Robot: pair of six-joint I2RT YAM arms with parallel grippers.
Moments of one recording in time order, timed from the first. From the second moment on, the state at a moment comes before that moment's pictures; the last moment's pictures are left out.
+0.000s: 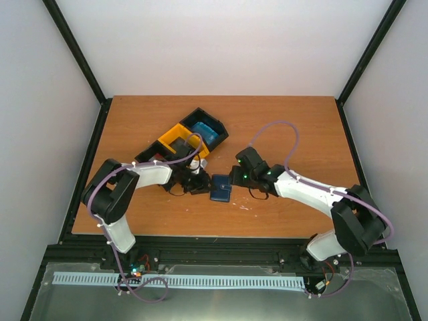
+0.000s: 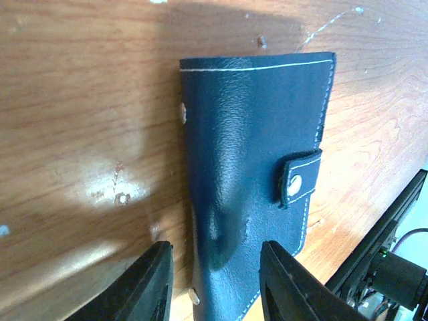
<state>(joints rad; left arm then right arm) -0.55 1.76 0.88 -0.23 0.62 -0.67 0.76 1.46 0.87 -0.31 0.09 0.77</state>
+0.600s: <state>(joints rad) -0.55 1.43 0.83 -0.27 0.41 -0.63 0.71 1.69 1.00 -0.48 -0.23 0.62</state>
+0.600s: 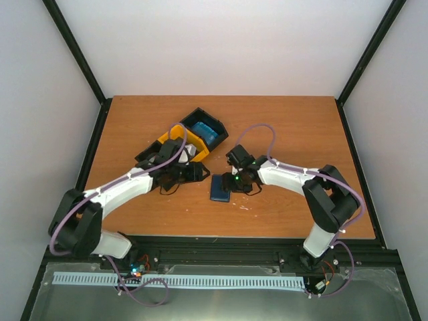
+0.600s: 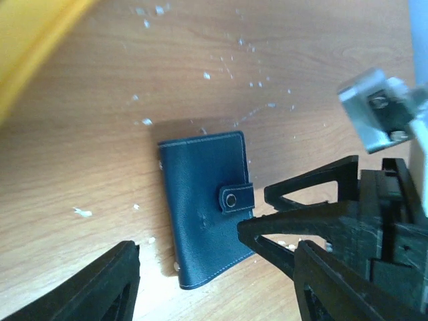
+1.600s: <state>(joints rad) -0.55 0.62 0.97 -0.51 -0.20 -0.58 0.71 0.83 1.00 -0.81 0.18 0.57</state>
